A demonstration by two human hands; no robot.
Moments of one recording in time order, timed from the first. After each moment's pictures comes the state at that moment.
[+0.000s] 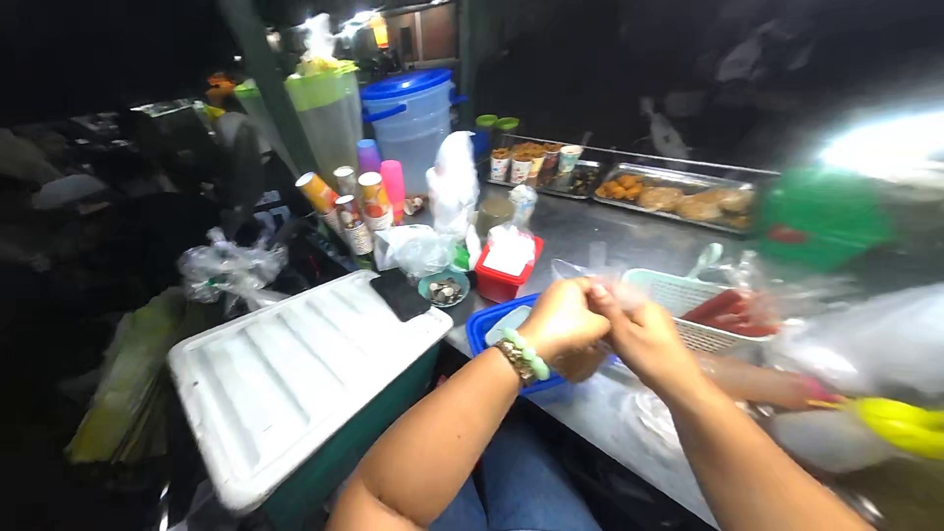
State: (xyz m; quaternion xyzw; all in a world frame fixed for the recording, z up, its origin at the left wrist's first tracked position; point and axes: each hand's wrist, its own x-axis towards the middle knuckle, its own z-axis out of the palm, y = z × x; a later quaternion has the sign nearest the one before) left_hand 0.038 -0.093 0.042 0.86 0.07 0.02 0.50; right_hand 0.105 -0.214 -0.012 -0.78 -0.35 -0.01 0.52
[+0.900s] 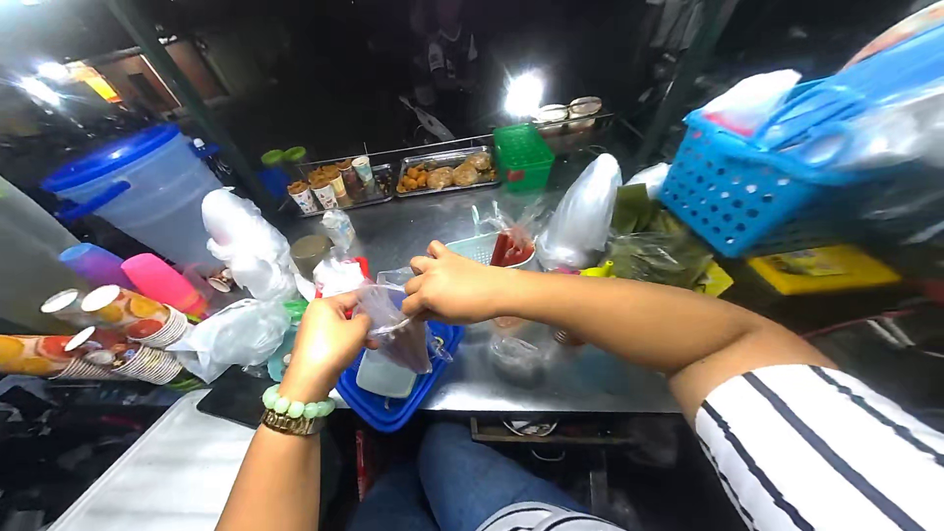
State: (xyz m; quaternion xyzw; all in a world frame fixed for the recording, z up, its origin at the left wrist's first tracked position) left_hand 0.049 -0.063 0.060 0.89 0.16 0.06 0.41; right_hand 0.155 -0.243 0.036 -0.76 -0.63 -0.08 0.09
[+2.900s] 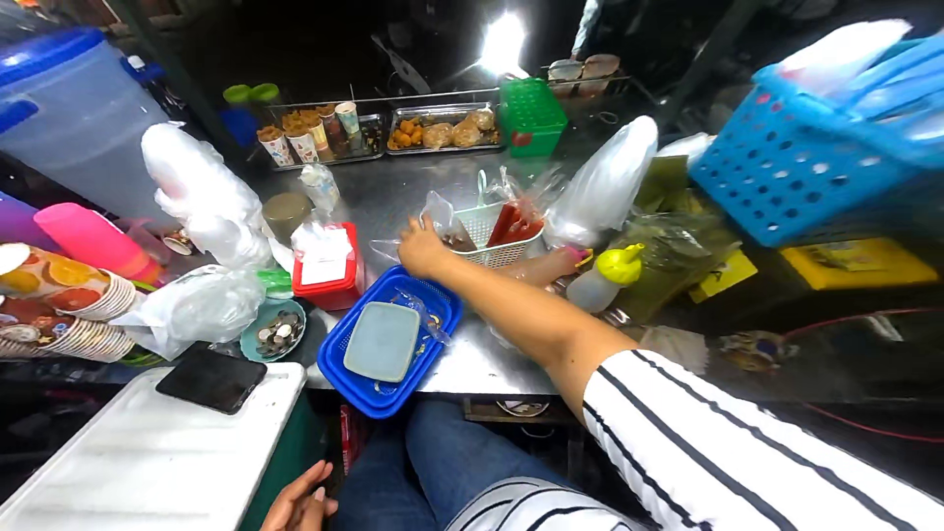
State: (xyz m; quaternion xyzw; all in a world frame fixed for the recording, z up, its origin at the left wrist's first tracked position) left_hand -0.137 -0.008 -0.114 0.78 0.17 0.18 0.58; right_hand 0.252 -0.152 -0.068 -0.92 -0.38 0.04 0.07
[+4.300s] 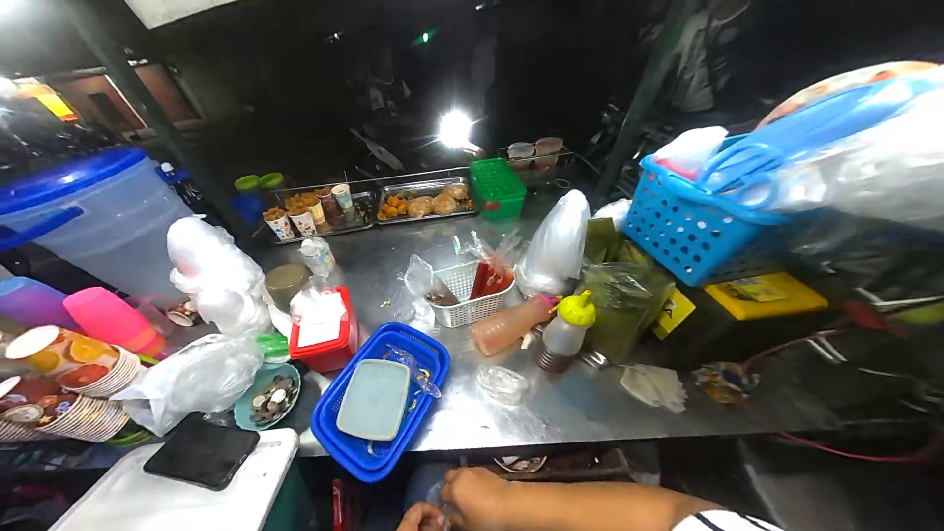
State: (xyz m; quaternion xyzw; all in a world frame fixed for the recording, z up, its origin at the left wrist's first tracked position) left_hand -0.070 -0.081 -0.227 0.86 0.10 -0.12 0.48; right_hand 0.035 -0.243 -0.211 -0.81 -0.41 0.37 0.20
